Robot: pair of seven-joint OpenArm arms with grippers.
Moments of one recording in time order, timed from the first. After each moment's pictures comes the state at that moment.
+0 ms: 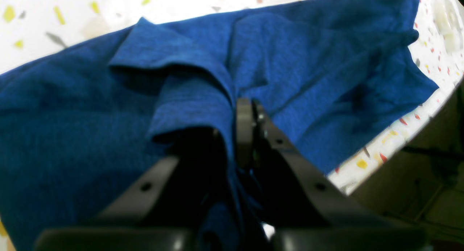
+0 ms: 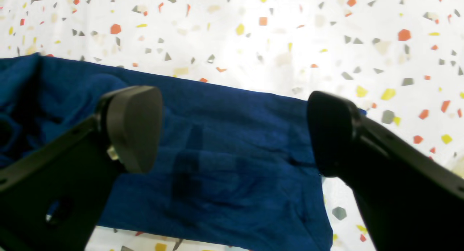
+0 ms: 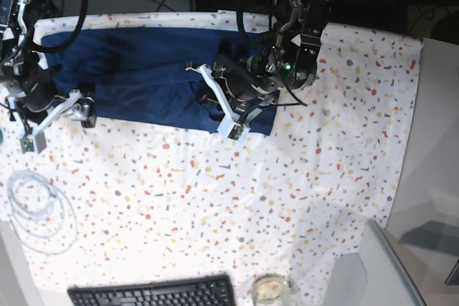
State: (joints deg) left arm 7.5 1.5 12.6 86.9 -17.7 -18.3 47.0; right arm -13.4 9.8 18.1 100.0 20.7 16.8 -51.5
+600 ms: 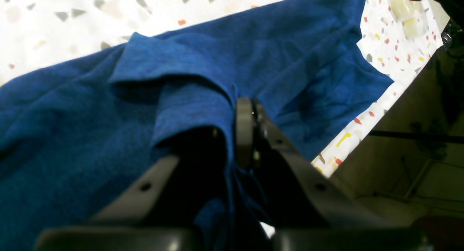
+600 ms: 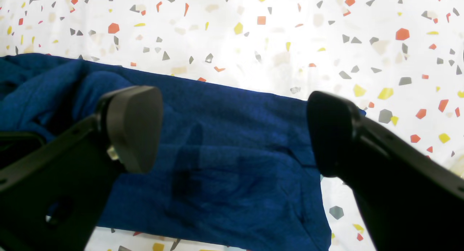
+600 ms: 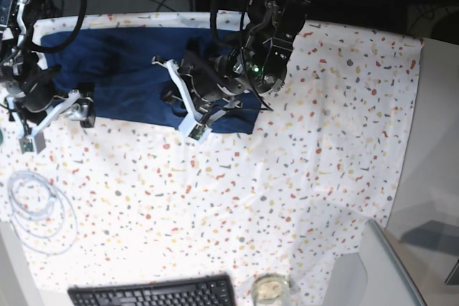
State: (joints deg) left arm 5.7 4.1 19.6 85.5 -17.7 -18.4 46.7; right arm -13.4 10.0 18.1 100.0 20.5 16.8 -51.5
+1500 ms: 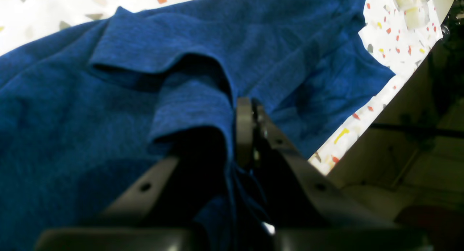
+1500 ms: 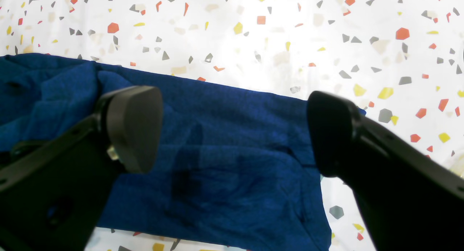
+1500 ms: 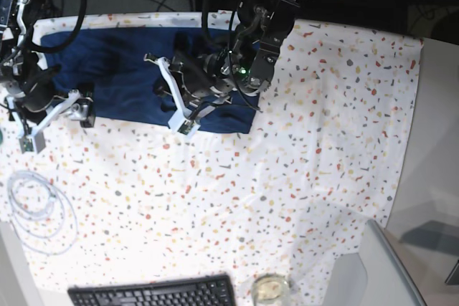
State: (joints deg) left arm 3.7 5.7 22.1 79.5 -17.7 -18.2 46.7; right arm -13.4 9.9 18.1 99.9 20.5 16.8 -51.5
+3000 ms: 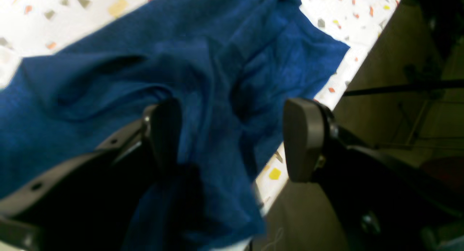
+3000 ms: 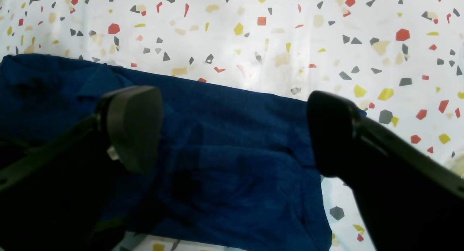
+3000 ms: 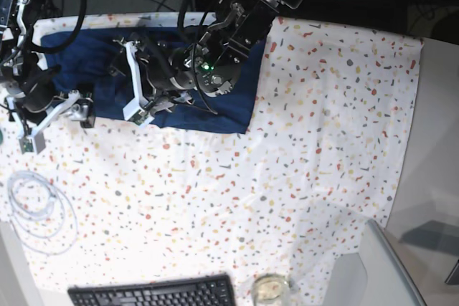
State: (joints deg) left arm 0.1 6.0 34.3 79.3 -18.3 -16.7 47.1; right arm -13.3 10.0 18.1 99.9 20.5 16.8 -51.5
